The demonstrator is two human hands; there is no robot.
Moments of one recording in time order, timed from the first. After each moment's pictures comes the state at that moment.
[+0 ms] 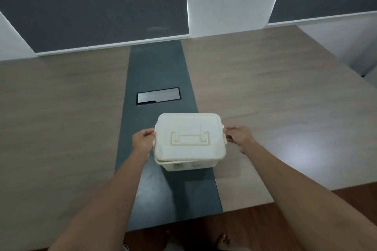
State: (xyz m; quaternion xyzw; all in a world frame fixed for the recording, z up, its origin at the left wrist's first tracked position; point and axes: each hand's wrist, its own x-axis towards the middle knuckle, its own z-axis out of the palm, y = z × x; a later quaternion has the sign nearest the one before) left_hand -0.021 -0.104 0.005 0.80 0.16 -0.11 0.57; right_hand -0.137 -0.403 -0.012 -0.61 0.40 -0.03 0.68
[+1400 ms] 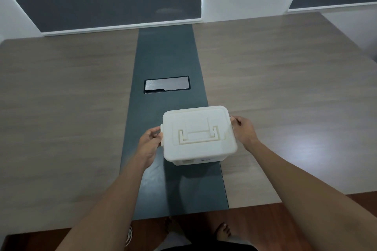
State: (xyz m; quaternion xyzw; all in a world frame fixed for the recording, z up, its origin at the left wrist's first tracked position) left_hand -0.040 -0.072 -0.030 0.69 0.11 -0.21 0.68; right_hand -0.126 -0.378 -0.007 -0.77 0.34 -0.04 0.54
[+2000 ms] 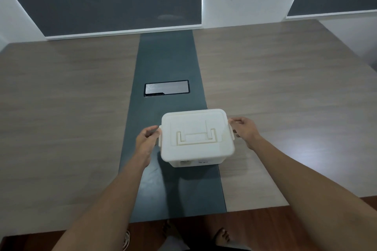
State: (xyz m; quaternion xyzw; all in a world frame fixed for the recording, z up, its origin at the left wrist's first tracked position) left_hand -0.035 -0.078 -0.018 0.71 0.15 -0.14 0.67; right_hand -0.120 -0.394 0.006 -0.71 0.38 -0.01 0.59
